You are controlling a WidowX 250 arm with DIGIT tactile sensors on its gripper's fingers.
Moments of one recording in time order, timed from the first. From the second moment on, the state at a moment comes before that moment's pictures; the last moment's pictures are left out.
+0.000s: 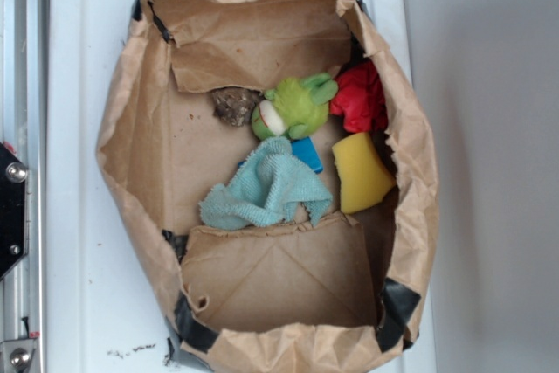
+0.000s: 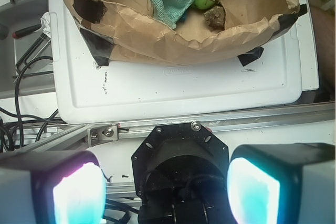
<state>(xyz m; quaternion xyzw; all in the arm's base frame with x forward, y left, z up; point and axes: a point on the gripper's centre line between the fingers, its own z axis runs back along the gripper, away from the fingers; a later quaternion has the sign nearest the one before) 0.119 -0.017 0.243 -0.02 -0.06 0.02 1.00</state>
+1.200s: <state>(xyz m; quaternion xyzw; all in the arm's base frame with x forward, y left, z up) 0.214 -0.005 0.211 -0.02 -0.07 0.08 0.99</state>
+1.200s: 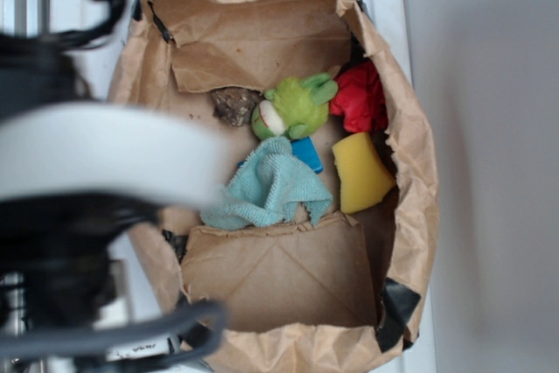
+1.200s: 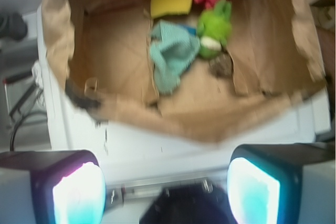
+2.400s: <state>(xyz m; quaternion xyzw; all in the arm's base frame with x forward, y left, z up) 0.277 0.006 0.140 -0.05 -0.09 0.05 0.99</state>
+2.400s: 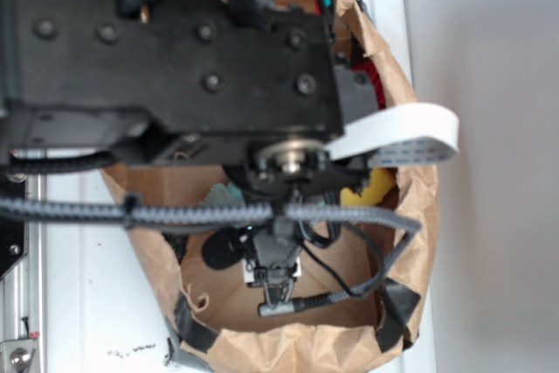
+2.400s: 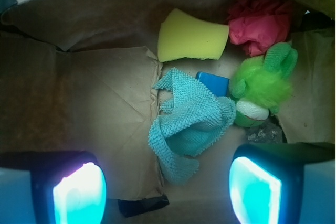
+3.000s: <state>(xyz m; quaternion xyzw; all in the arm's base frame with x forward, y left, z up) 0.267 0.006 0.105 -0.02 -0.10 0.04 0.99</state>
